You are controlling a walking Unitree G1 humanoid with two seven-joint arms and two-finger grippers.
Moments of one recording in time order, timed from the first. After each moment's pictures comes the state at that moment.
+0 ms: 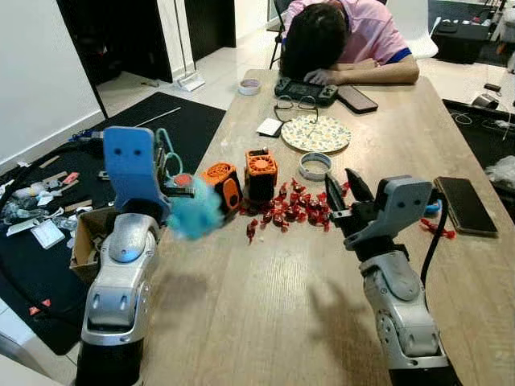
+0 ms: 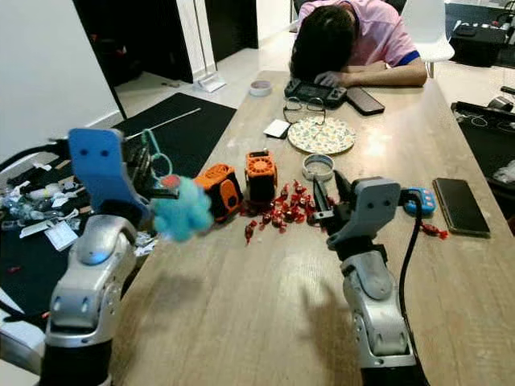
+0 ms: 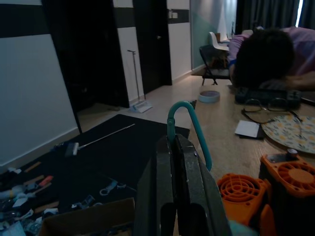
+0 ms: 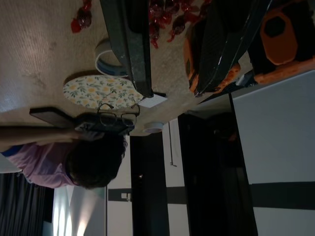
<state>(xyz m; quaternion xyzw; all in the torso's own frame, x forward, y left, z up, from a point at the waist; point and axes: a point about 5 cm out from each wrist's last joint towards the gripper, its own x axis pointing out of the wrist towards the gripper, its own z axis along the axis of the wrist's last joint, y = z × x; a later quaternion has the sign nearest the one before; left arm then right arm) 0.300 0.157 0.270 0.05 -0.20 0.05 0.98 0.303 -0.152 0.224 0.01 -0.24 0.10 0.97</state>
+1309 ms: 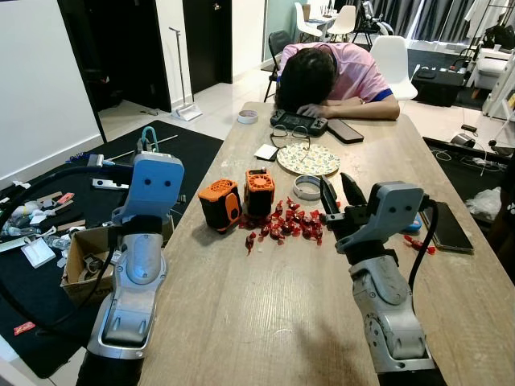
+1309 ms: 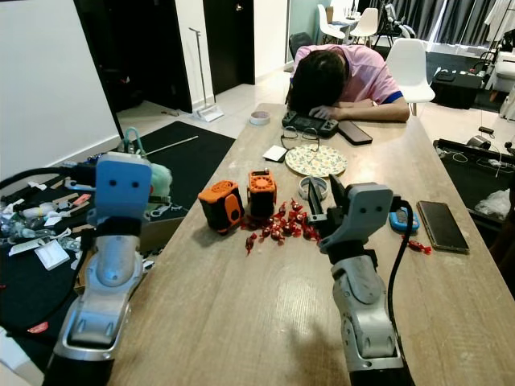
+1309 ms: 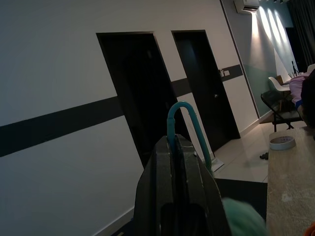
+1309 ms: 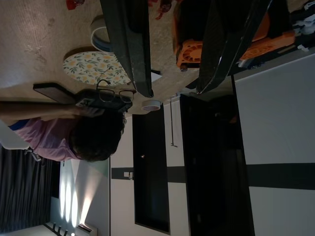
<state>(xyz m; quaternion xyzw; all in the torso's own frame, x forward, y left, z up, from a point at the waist) 0.293 0.156 0.254 0.21 -0.28 0.14 0.93 0.304 -0.140 0.211 0.03 -0.23 0.09 0.97</state>
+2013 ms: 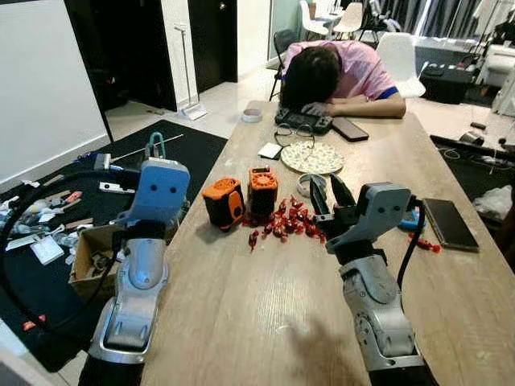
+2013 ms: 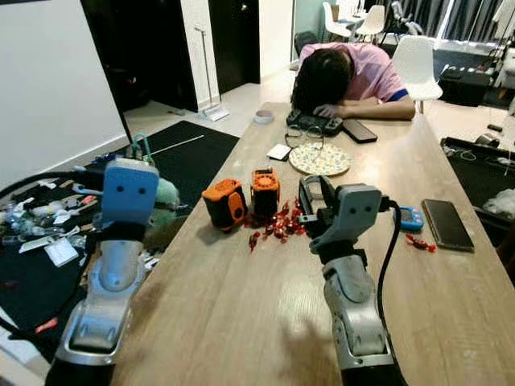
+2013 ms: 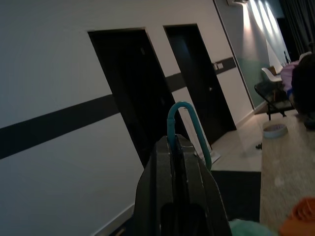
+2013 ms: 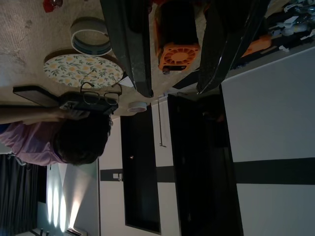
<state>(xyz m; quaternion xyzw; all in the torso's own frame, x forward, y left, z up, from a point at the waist) 0.292 0.154 0.243 0.22 -0.27 0.12 0.93 0.307 -0.130 0.210 0.04 -0.23 0.10 0.97</state>
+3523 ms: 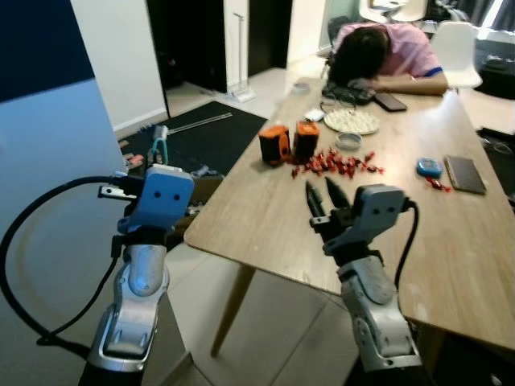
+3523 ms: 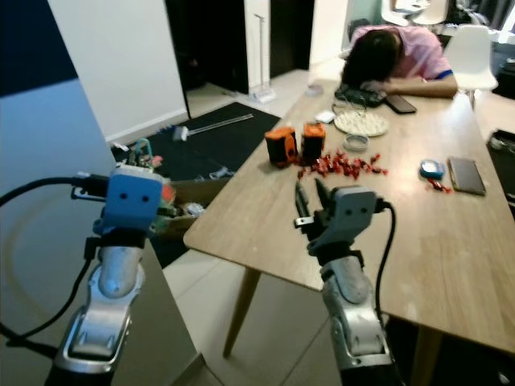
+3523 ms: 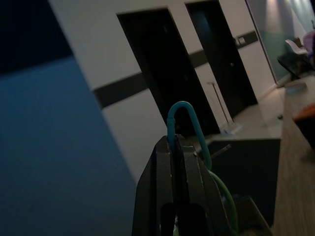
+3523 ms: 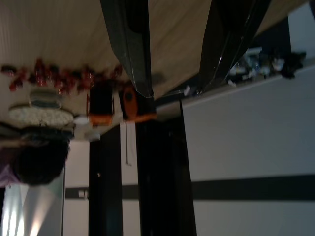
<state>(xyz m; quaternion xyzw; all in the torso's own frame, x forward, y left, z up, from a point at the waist) 0.288 0.149 0.243 0.23 -0.27 0.11 0.93 0.308 -0.126 0.204 0.04 -0.22 0.11 0.97</state>
